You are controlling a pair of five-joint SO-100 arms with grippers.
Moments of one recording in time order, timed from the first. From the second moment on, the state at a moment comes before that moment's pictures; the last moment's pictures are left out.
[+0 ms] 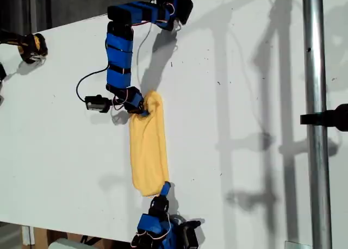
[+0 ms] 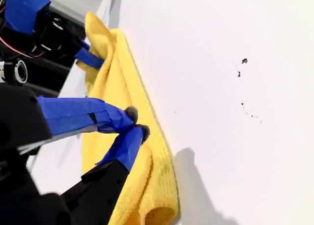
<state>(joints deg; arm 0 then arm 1) -7.8 198.8 176.7 67.4 -66.8 21.8 61.9 82.4 57.7 56.4</state>
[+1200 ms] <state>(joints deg) -7.8 198.8 176.7 67.4 -66.3 15.1 116.5 112.0 73.7 61.8</state>
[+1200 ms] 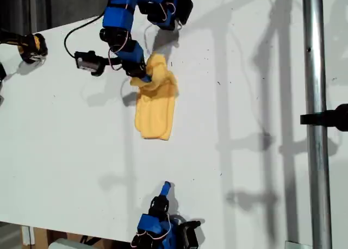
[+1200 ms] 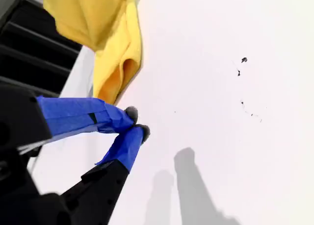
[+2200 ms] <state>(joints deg) -7.8 198.8 176.7 67.4 -66.3 15.9 62.7 71.8 57.2 54.8</state>
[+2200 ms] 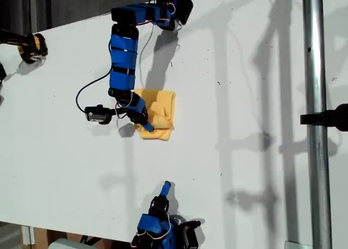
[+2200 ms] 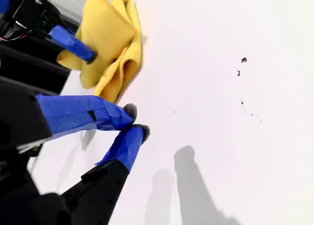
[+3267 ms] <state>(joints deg) -7.5 198.8 178.0 67.7 -66.3 13.3 143.2 147.9 77.6 75.1</state>
